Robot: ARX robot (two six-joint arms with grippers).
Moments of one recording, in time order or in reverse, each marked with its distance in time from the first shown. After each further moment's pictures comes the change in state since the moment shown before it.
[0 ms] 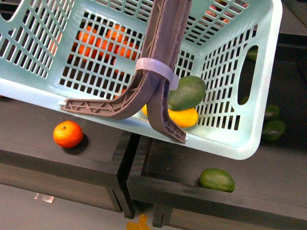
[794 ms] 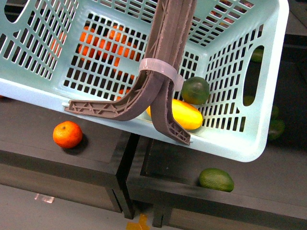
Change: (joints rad) left arm -0.004 0.000 0.000 0.000 0.003 -0.006; right arm -0.181 -1.169 -0.692 -0.411 0.256 0.093
